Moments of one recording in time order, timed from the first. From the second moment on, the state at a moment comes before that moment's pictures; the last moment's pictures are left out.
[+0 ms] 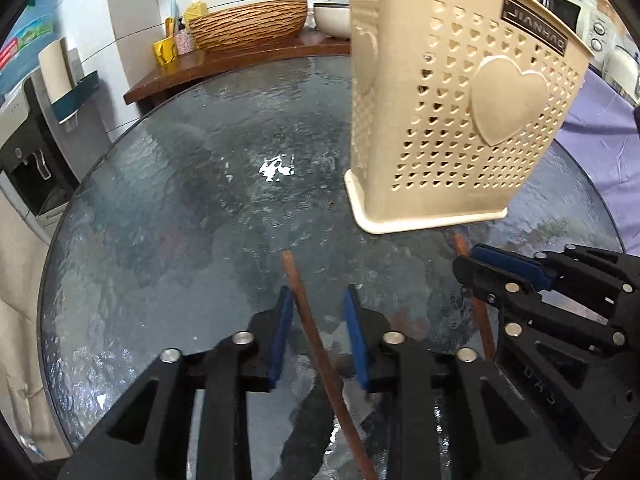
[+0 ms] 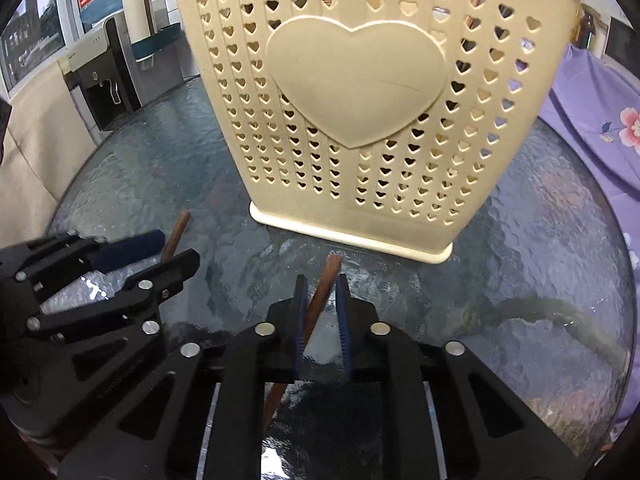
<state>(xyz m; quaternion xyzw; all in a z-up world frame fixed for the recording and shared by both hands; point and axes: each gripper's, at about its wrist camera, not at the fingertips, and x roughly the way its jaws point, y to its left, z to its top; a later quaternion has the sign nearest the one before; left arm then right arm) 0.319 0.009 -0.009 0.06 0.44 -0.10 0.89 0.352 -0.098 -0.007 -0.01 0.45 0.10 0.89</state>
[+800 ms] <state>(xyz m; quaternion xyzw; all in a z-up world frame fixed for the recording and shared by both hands) 0.304 -0.013 0.001 0.06 0.42 -0.10 0.90 0.342 -0.118 0.006 -0.01 0.43 0.16 0.89</state>
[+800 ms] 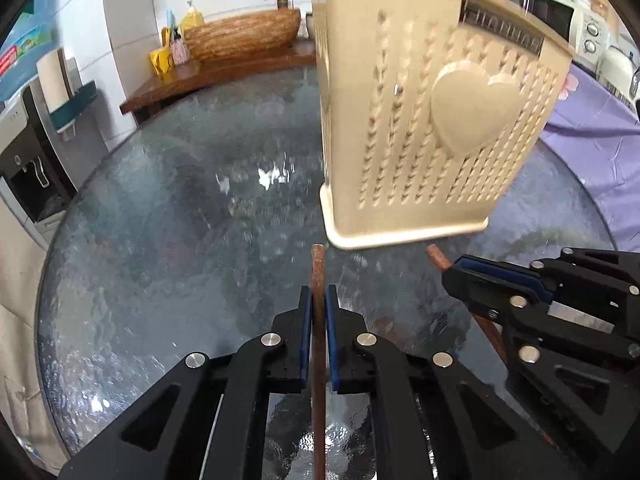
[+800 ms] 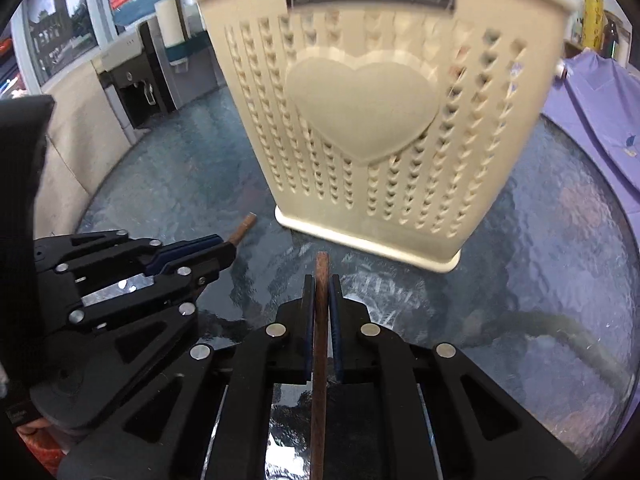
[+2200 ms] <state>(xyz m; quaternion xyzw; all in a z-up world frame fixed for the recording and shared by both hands) 0.227 -0.007 0.160 0.03 0.27 -0.25 0.93 0.246 -0.206 0.191 0.02 0.26 0.30 0.92</state>
